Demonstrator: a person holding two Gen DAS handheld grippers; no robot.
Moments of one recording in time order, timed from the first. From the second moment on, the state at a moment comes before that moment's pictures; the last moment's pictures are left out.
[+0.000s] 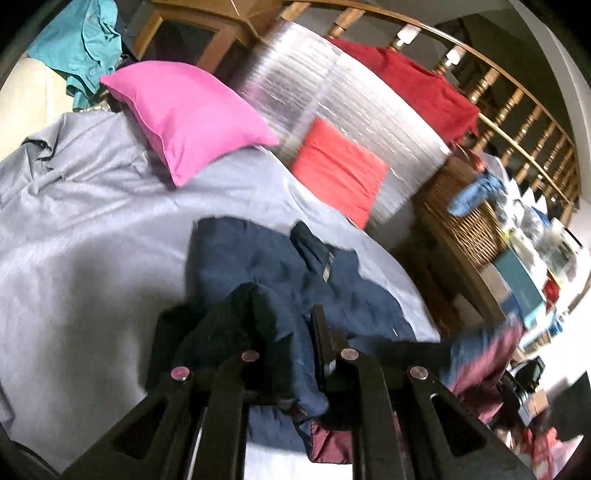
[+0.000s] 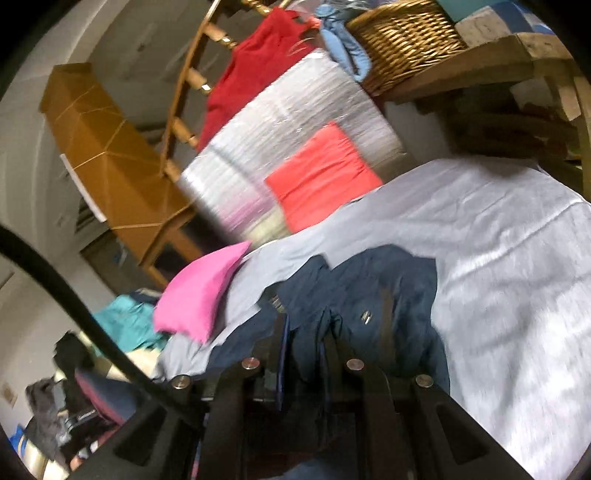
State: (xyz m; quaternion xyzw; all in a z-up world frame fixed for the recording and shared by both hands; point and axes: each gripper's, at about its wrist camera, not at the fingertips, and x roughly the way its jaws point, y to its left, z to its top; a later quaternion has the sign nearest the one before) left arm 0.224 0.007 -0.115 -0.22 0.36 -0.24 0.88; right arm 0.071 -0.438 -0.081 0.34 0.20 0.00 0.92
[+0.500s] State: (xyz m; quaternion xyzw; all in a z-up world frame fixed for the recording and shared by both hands) left arm 0.389 -0.043 -0.161 -0.25 0.38 -0.18 0.87; right arm 0.237 -0.493 -0.120 0.34 0.22 -0.07 0.91
